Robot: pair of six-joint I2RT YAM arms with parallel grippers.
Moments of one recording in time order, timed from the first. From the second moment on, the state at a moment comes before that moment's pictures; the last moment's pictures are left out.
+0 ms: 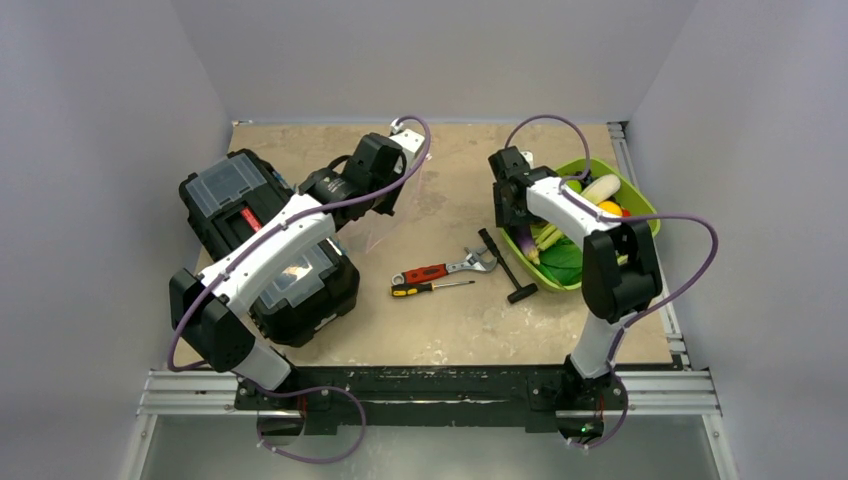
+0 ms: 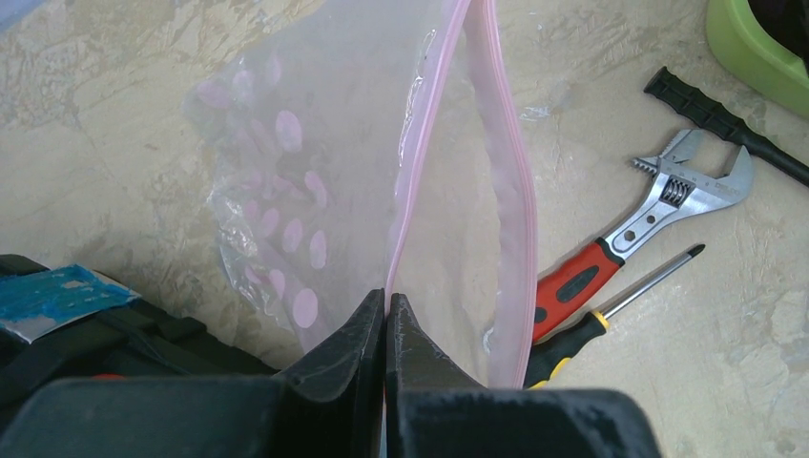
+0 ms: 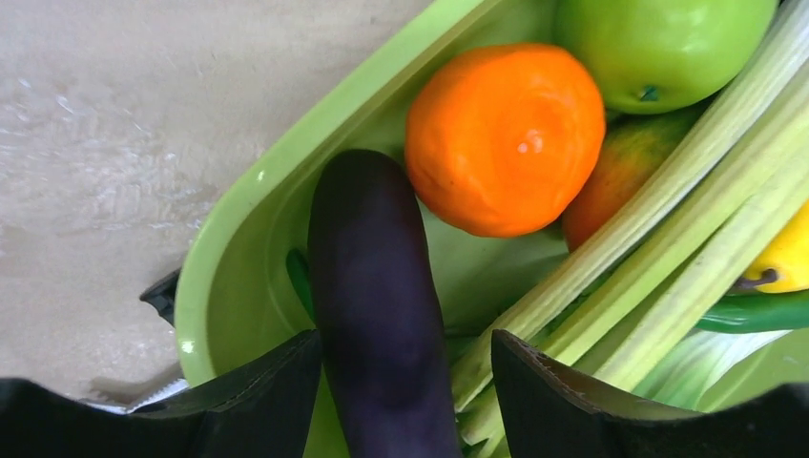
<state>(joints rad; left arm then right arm) -0.66 1.53 1.51 -0.72 -0.26 -0.02 0.37 1.80 1.38 -0.74 0.45 0.29</state>
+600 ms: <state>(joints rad) -0.66 1.53 1.51 -0.72 -0.25 -0.02 0.36 1.81 1.30 -0.65 0.43 0.27</state>
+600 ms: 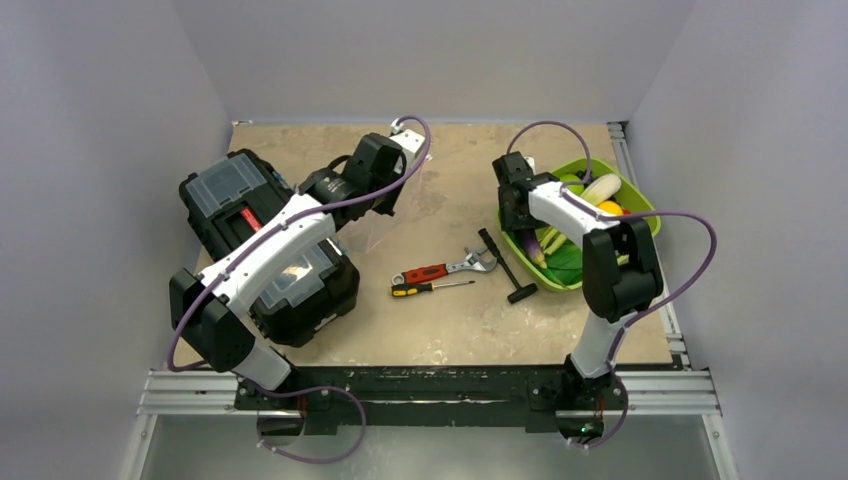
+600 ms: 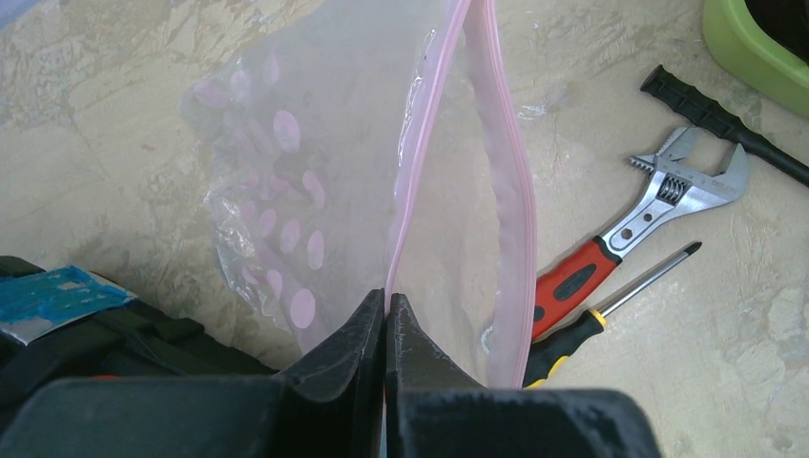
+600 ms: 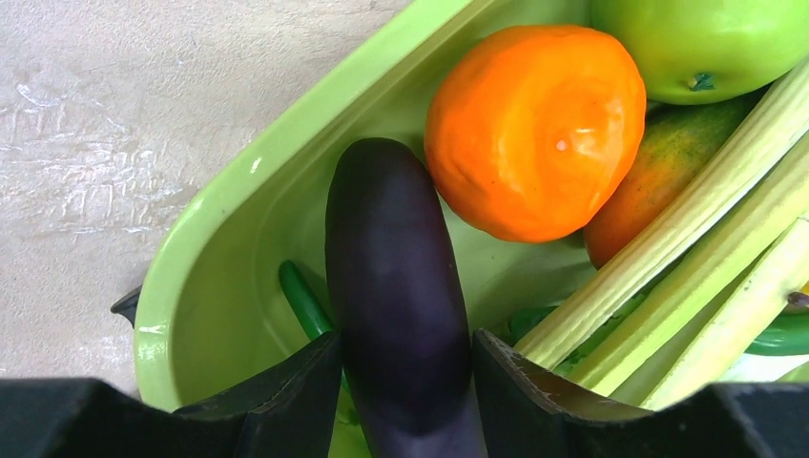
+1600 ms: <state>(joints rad) -0.65 1.54 1.51 -0.73 -0.19 -0.05 0.35 1.09 0.94 -0.16 0.03 0.50</state>
